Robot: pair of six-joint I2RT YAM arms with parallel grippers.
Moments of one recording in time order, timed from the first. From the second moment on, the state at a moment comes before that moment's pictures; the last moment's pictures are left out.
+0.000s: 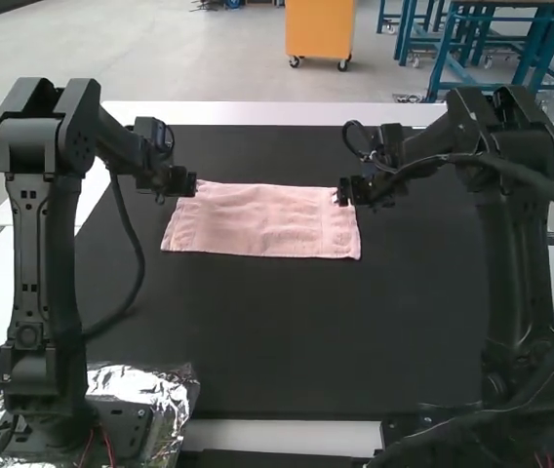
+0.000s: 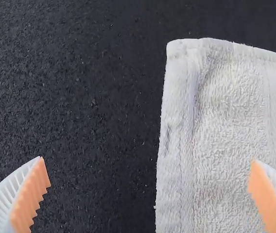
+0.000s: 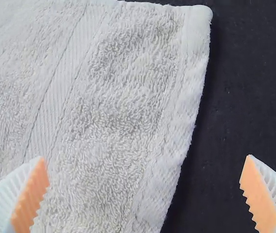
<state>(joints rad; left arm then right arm) 0.02 2.22 1.44 0.01 0.00 0.02 0.23 2.27 1.50 -0.11 -0.19 0.00</state>
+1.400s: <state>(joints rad) 0.05 2.28 1.49 -0.04 0.11 0.05 0.23 2.34 1.61 -0.24 -0.28 -0.07</state>
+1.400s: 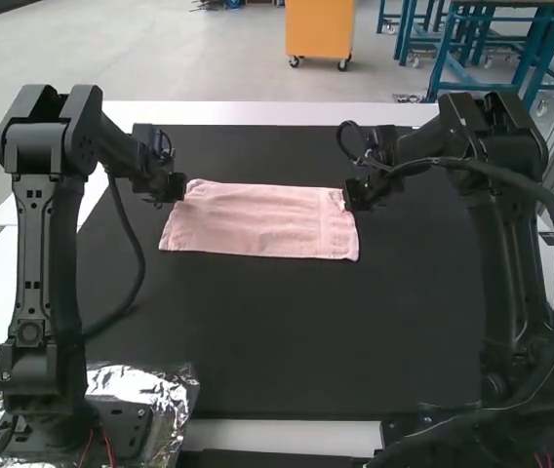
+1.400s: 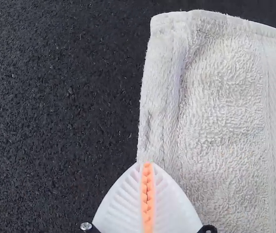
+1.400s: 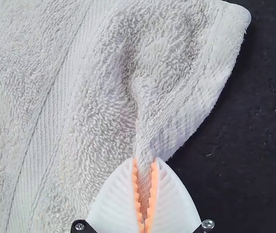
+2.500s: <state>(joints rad) 0.06 2.29 1.49 -0.04 0.09 0.08 0.23 2.32 1.63 -0.29 -0.35 -0.05</state>
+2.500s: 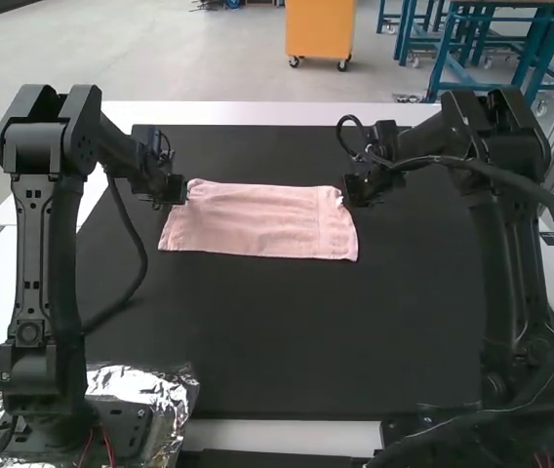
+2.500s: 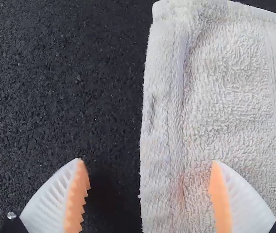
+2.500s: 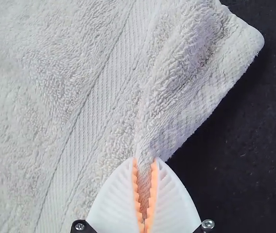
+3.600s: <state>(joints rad) 0.06 2.02 1.26 -0.08 0.21 0.08 0.20 2.14 1.55 -0.33 -0.43 -0.04</state>
